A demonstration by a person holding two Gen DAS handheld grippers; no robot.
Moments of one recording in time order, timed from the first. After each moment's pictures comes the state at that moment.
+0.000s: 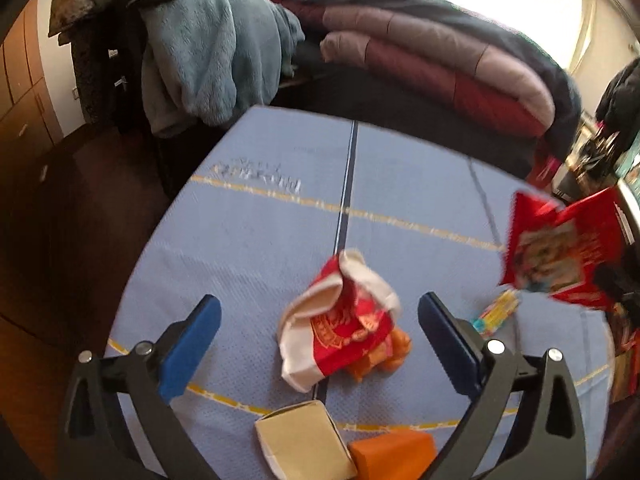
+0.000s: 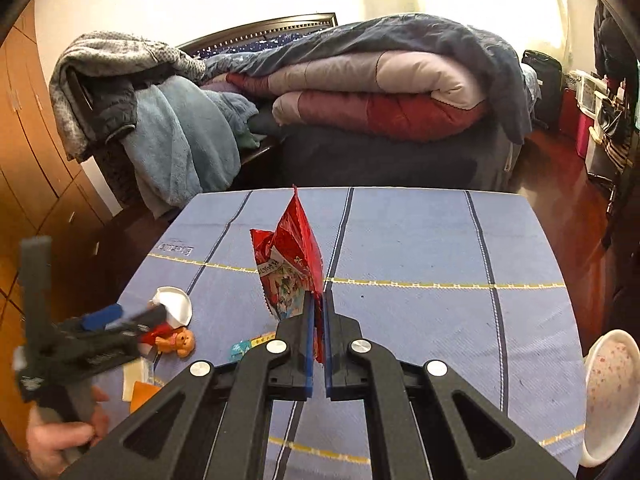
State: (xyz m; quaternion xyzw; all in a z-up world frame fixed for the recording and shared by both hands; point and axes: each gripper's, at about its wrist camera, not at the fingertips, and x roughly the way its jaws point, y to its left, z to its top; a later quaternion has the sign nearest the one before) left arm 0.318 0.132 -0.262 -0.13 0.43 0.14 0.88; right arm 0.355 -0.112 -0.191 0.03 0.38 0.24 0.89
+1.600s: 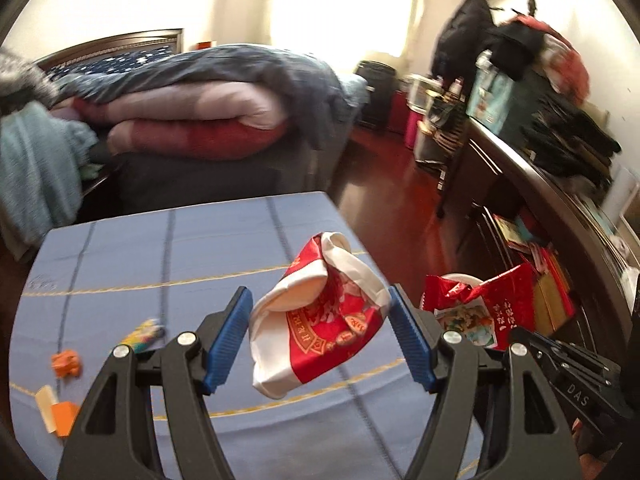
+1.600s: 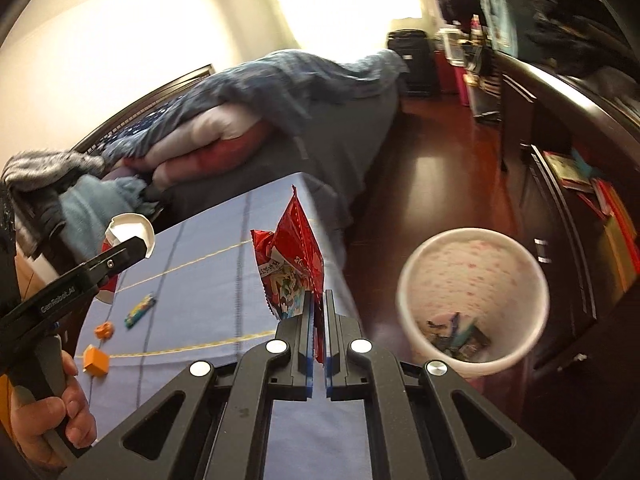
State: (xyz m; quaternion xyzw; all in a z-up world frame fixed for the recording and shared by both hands) left arm 0.305 -0.161 -0.173 -0.03 0.35 -0.11 0.93; right arm 0.268 -0.386 -0.200 0.16 0.36 0.06 0.92
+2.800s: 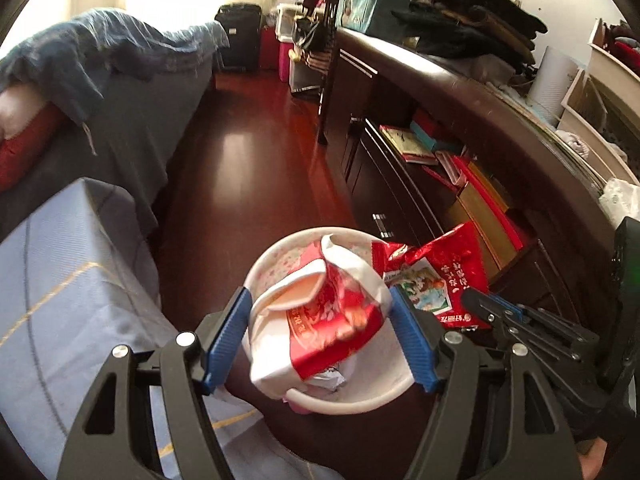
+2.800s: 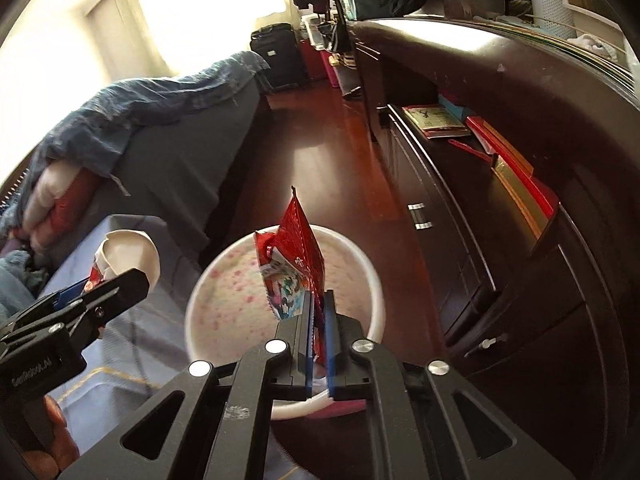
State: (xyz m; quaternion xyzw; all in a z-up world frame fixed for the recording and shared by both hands) left arm 0.375 -0.396 -0.263 0.05 0.42 -0.31 0.85; right arm 0.292 -0.539 -0.277 0.20 0.39 -0.15 0.89
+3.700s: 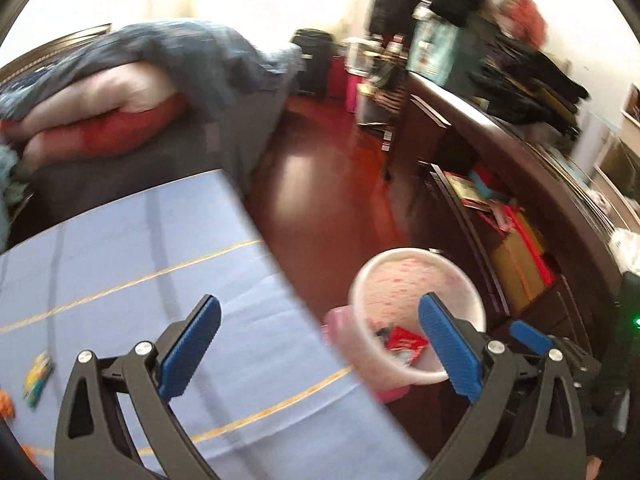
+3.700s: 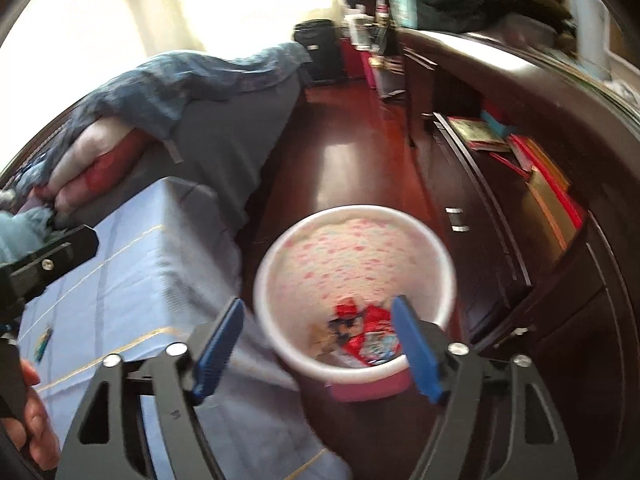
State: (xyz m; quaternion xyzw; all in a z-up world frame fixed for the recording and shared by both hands) left arm 0.348 -0.250 -0.211 0.00 0.39 -0.19 0.90; right arm 0.278 -0.434 -0.243 0.16 0.39 -0.06 0.91
